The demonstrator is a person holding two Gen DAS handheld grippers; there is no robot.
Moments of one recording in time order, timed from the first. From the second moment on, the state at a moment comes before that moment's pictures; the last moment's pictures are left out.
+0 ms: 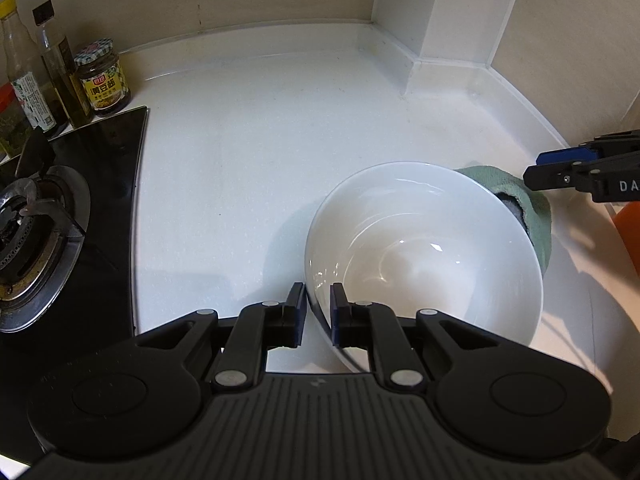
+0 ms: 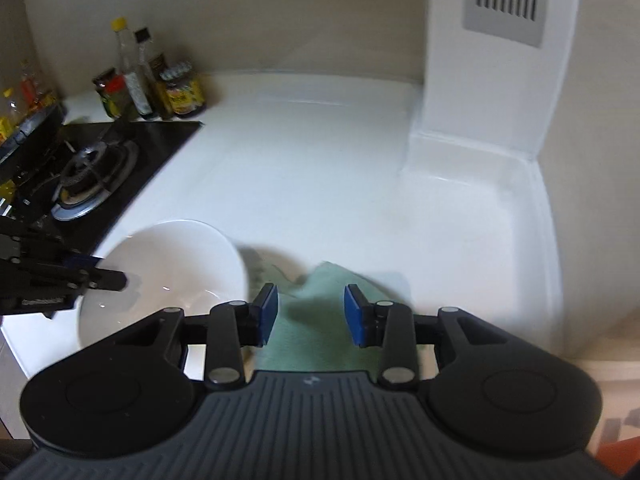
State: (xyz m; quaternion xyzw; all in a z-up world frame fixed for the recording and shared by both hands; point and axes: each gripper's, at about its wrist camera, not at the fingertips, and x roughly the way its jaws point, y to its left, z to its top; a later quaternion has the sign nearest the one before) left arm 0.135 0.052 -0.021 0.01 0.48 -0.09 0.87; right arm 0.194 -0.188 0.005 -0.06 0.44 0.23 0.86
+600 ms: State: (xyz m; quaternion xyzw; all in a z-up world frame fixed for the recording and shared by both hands) left arm 0.137 0.049 -0.022 0.01 0.49 -0.08 0.87; right arm 0.188 -0.200 -0.003 -0.06 0.43 0.22 0.87
